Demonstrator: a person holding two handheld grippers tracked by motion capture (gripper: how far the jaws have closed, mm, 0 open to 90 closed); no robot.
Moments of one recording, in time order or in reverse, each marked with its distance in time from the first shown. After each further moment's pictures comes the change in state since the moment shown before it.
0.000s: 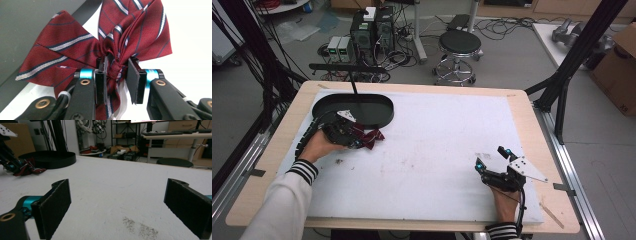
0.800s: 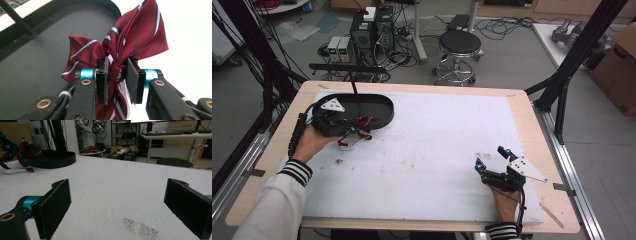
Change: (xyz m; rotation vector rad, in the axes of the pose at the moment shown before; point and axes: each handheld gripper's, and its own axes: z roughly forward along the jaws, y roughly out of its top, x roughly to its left) left arm -0.004 0.009 -0.048 -0.250 0.122 0.005; right arm 0.000 0.000 0.000 0.001 -0.001 -0.006
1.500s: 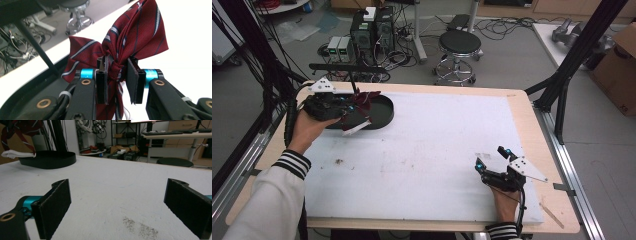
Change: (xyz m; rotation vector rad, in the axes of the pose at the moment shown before) left arm -0.002 0.047 -0.040 -0.205 0.063 0.011; right arm -0.001 0.000 0.000 -0.002 0.002 0.007
